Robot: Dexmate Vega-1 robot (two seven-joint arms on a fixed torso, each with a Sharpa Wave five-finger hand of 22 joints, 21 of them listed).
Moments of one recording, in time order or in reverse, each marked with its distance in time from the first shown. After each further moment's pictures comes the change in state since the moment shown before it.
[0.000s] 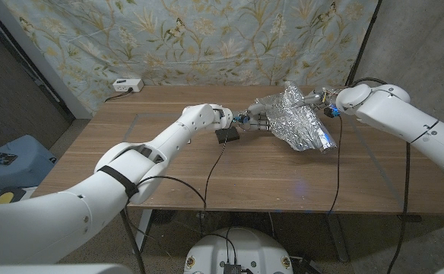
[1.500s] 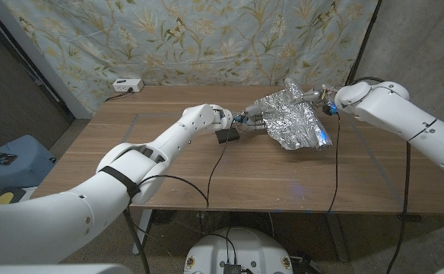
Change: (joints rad) left arm -0.001 -0.014 -0.023 0.026 -0.018 0.001 0.112; left_hand 0.057 0.027 0.019 -0.006 -0.040 0.269 -0.062 0.070 0.007 0.263 -0.100 0.053 0.034 0.300 -0.149 0.082 0.016 0.193 -0.121 0.133 0.003; right arm 0.002 0.027 0.031 0.016 0.053 -0.002 -0.022; right_hand -0.015 0.015 0.000 0.000 -0.008 0.006 0.002 0.007 -0.002 0.016 -0.001 0.003 0.001 0.026 -0.004 -0.012 0.001 0.035 -0.016 0.012 -0.018
